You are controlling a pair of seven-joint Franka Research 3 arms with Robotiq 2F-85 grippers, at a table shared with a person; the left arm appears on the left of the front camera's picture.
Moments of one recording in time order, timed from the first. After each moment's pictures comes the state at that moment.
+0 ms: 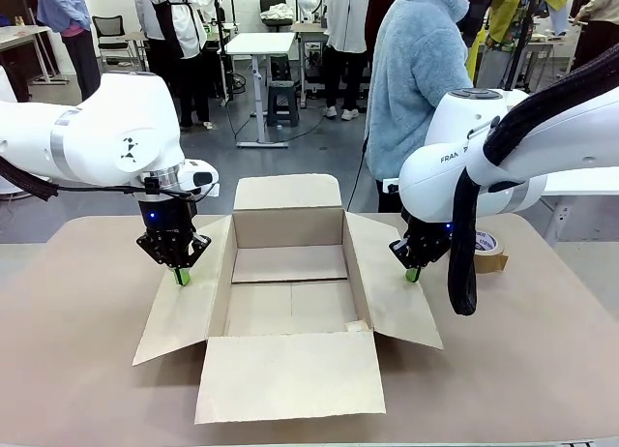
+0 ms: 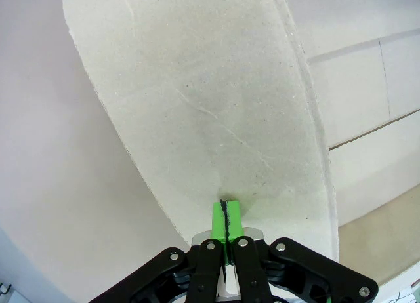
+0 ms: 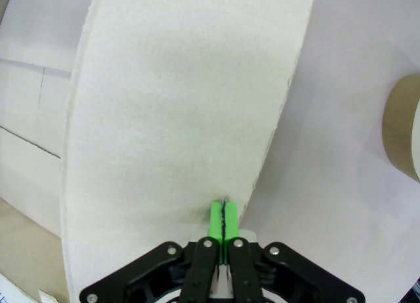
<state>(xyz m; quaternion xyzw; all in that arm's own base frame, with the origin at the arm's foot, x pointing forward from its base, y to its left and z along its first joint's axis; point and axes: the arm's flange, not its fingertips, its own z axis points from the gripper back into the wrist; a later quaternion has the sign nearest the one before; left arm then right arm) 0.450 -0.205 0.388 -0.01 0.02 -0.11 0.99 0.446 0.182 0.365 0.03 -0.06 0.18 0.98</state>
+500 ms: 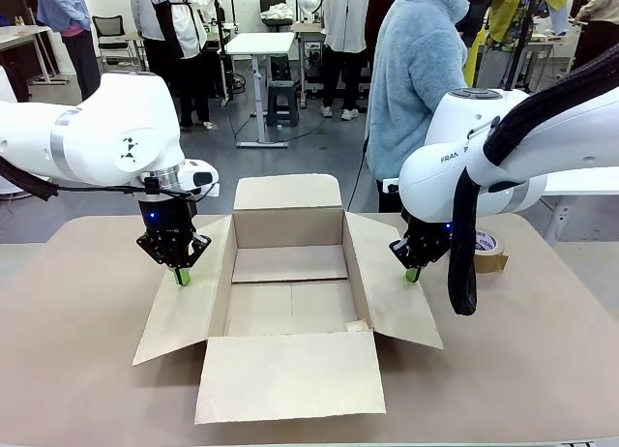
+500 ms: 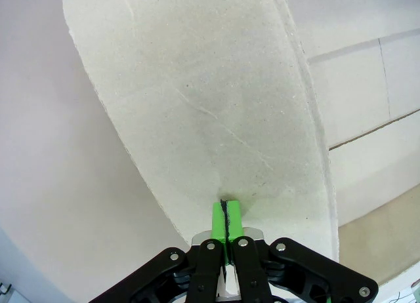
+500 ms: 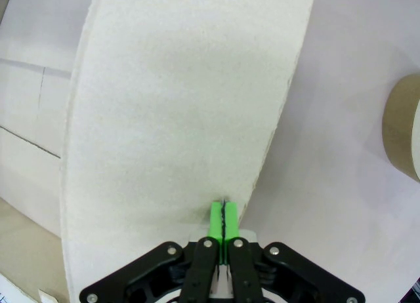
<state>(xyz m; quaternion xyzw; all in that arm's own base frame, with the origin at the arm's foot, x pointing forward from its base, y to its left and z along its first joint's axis) 0.450 -0.205 0.388 -0.01 0.02 -0.11 0.99 0.446 0.182 0.365 0.03 -0.06 0.18 0.98</state>
